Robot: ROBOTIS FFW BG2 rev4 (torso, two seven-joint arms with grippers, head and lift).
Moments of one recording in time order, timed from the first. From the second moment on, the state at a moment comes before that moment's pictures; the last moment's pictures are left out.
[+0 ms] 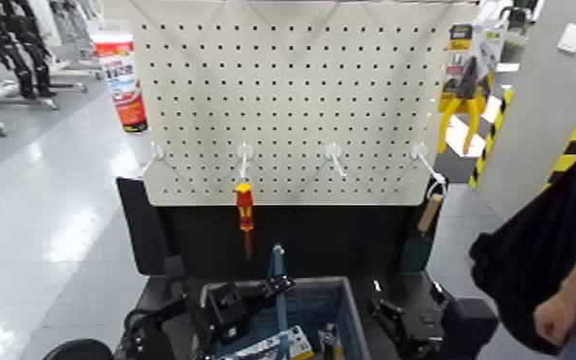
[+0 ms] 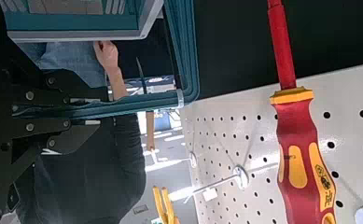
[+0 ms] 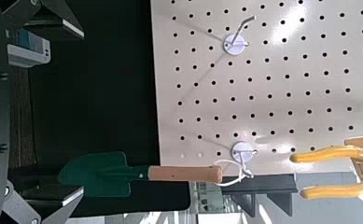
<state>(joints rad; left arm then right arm) -0.19 0.31 -0.26 -1.41 1.60 0.80 -0.33 0.23 -0.11 0.18 -1.76 -0.14 -0.05 -0.16</state>
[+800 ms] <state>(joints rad) -0.11 0.29 -0.22 -1.54 1.62 0.79 -0.31 0.23 -0.11 0.17 -1.76 -0.14 -0.05 -0.16</state>
